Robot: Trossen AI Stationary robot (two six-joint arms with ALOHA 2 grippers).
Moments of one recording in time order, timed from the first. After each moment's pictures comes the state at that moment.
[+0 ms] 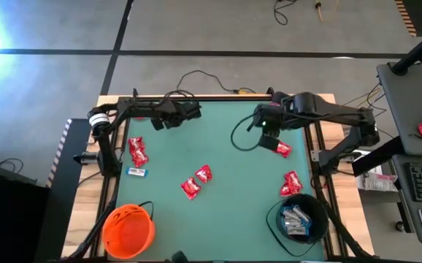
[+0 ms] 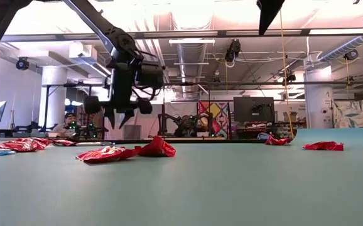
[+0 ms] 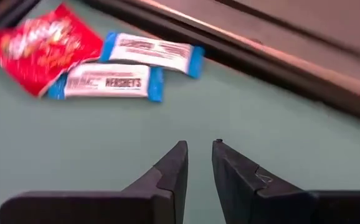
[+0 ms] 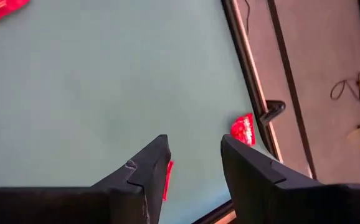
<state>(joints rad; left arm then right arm) 0.50 1.86 1.19 -0.80 -0.73 -1.59 -0.08 1.54 1.80 -1.55 0.39 0.16</state>
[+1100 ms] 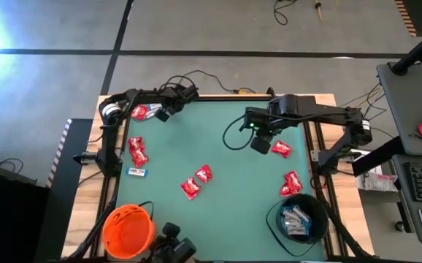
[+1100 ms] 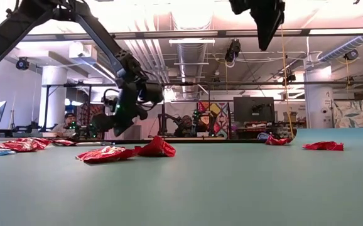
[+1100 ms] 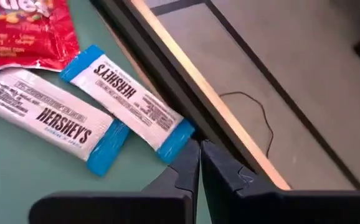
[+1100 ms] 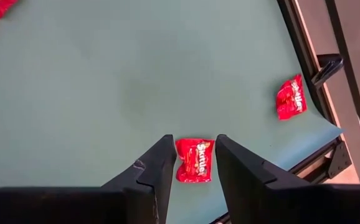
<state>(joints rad) 0.70 2.05 1.33 -0.71 -0.79 -1.87 -0.11 1.62 1.74 -1.55 0.25 0.35</state>
